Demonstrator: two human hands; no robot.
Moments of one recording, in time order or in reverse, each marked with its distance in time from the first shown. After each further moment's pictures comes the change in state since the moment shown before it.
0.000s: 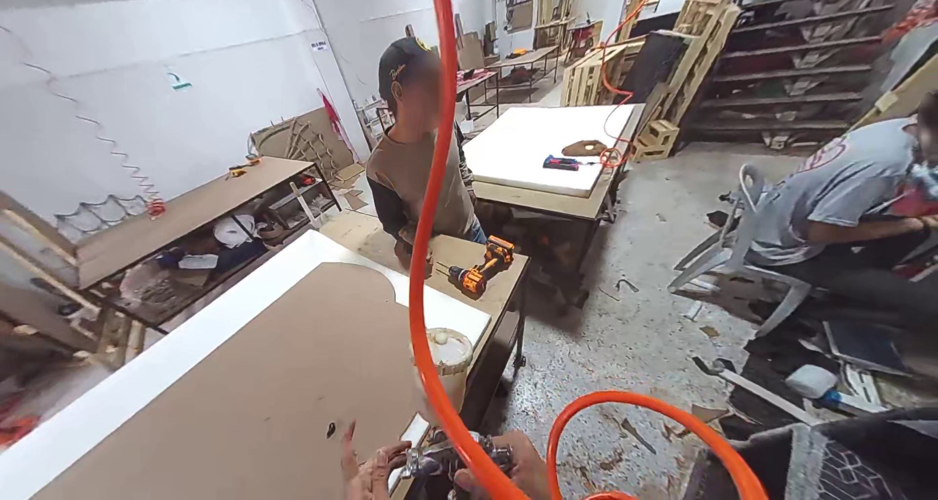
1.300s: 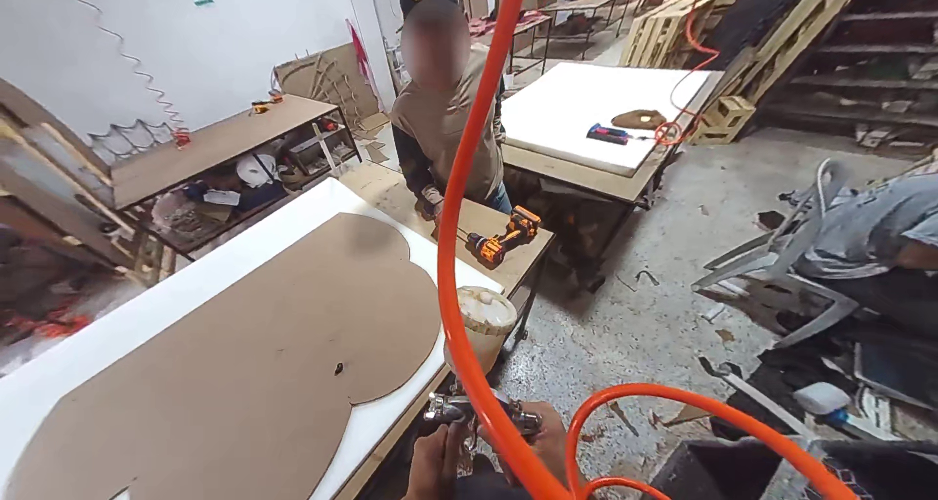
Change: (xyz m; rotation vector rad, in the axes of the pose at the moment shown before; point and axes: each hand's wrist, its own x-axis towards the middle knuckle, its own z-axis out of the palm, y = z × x) left_hand -0.051 -0.056 0.056 0.460 -0.246 0.123; right_hand -0.007 -0.016 -0.016 0.032 0.102 0.047
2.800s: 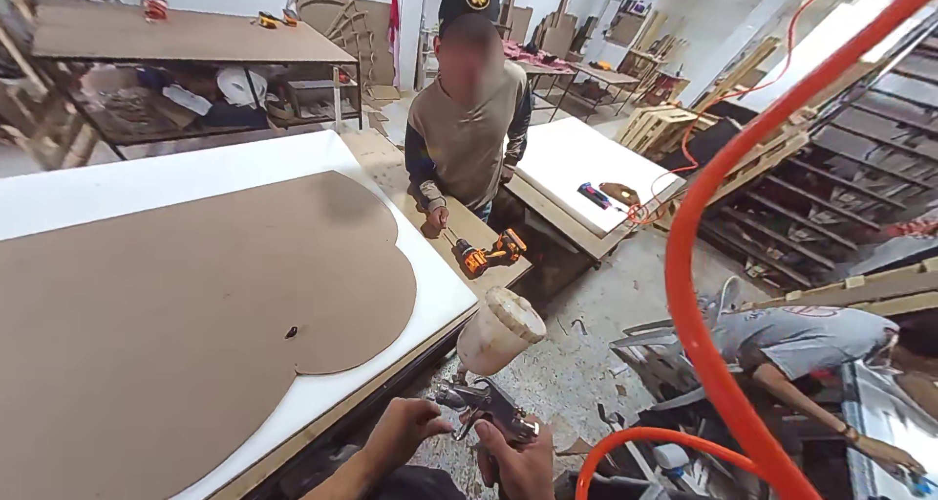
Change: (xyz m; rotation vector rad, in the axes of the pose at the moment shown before) left_hand 0.046 0.003 0.001 -0.181 -0.318 -0.120; right_hand -0.003 -0.004 -0.005 -0.029 0.116 -0.061
